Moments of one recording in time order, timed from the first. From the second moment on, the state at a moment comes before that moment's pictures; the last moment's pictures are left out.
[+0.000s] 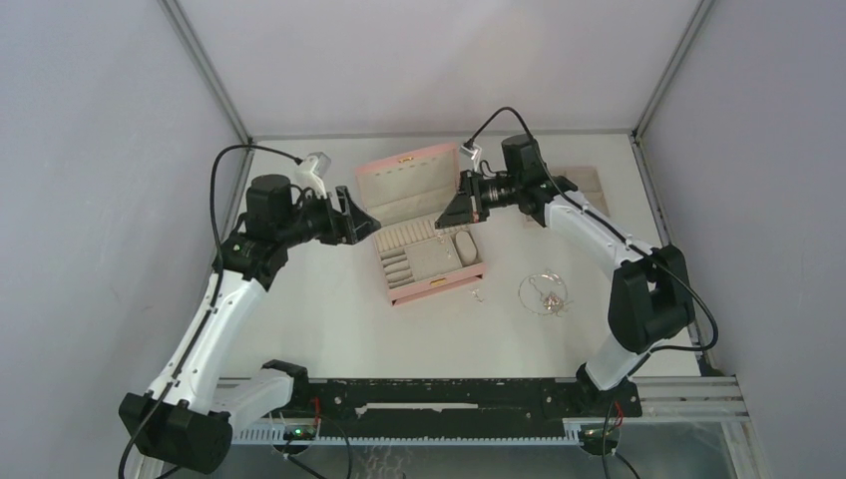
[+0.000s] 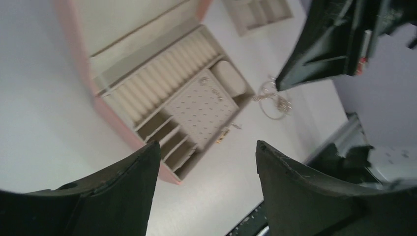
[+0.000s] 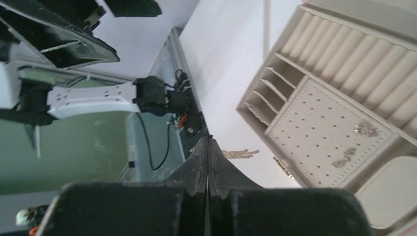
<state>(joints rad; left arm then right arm) -0.24 1.01 1.03 -0.50 0.43 -0.35 0.43 1.65 1.31 -0.30 -0.98 0.42</state>
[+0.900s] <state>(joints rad) -0.42 1.05 1.02 -0.32 0.45 -0.38 0.49 1.56 1.29 -0.31 -0.61 0.81</state>
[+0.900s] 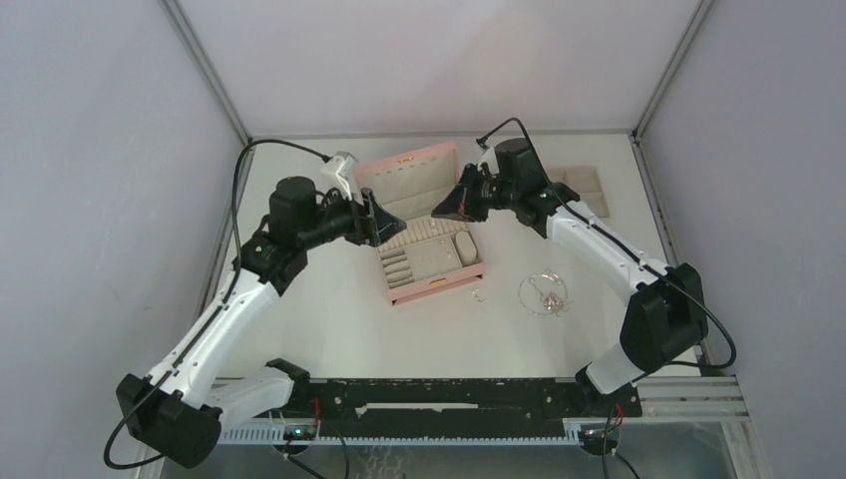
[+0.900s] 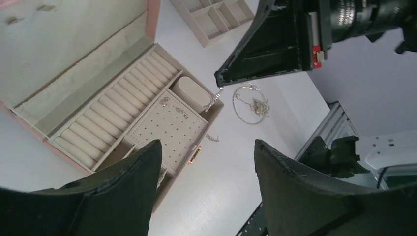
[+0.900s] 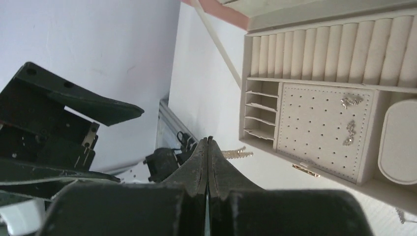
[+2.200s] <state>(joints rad) -0.56 1.25 0.87 0.20 0.40 -0.40 0.65 1.49 1.44 -0.60 -0.09 0.90</state>
